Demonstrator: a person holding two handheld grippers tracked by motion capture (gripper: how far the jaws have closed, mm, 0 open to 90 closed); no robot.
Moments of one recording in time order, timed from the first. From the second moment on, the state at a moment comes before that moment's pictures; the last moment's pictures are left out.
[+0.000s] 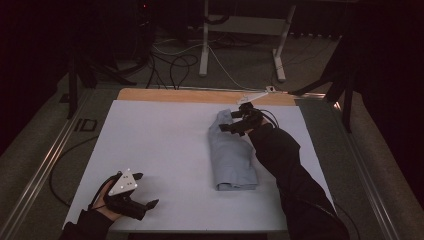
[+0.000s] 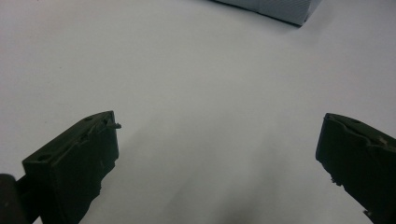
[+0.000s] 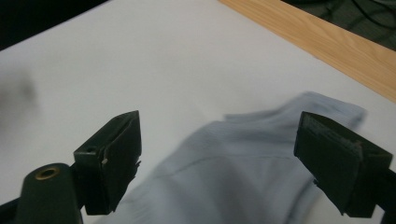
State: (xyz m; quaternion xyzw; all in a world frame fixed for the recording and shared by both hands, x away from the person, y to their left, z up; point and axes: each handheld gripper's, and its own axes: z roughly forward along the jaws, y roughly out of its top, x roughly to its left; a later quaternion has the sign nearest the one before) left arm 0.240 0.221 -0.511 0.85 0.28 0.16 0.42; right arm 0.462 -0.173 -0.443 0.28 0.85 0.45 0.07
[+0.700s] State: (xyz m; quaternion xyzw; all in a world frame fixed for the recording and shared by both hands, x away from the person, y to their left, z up) left arm 0.241 0.221 -0.510 0.85 0.27 0.15 0.42; right arm 0.389 -0.167 -0.443 0.18 0.87 0.47 0.01
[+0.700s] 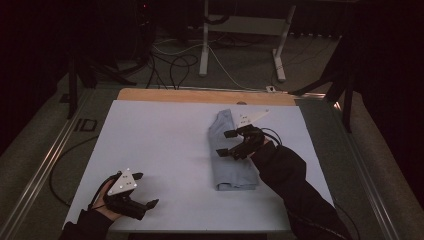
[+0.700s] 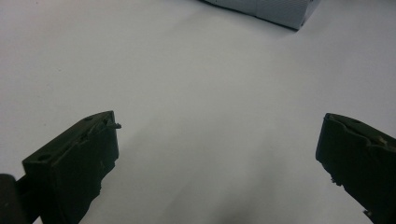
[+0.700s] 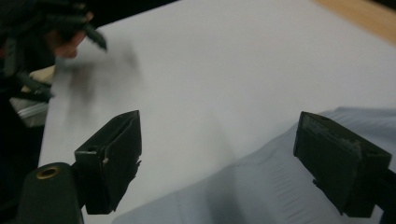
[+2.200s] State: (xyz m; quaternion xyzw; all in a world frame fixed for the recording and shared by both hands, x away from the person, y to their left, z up) left arm 0.240 0.220 -0.512 0.85 0.27 0.15 0.42; right arm 0.332 -0.172 -0.527 0.11 0.92 0.37 0.02
